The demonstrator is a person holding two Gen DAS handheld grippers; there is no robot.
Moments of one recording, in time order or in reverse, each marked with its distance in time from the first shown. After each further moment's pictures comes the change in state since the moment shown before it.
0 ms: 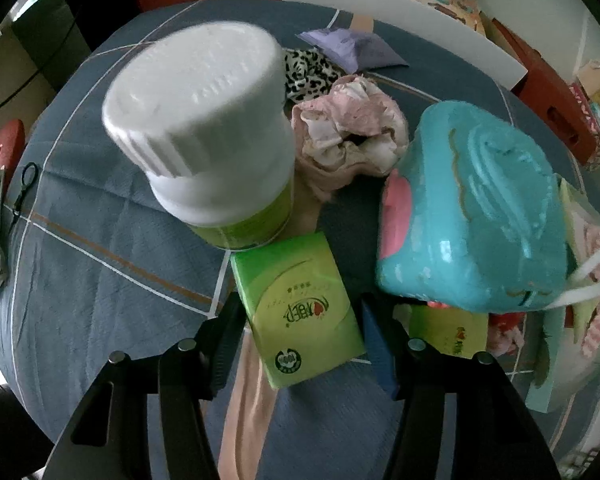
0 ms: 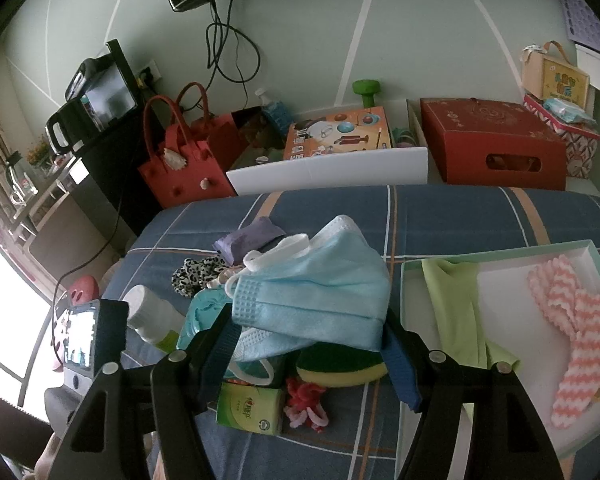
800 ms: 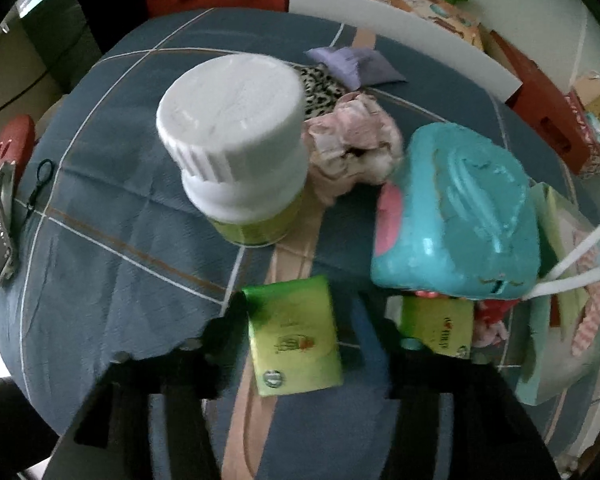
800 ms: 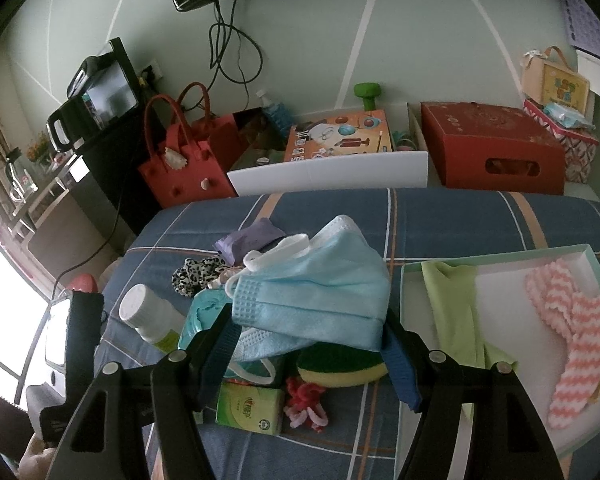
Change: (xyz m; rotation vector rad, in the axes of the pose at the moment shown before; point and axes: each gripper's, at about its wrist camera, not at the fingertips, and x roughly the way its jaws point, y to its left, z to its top) left arm -0.030 0.014 -0.016 -0.023 -0.012 -0.005; right arm -0.002 0.001 0.001 -0.011 -0.006 -0.008
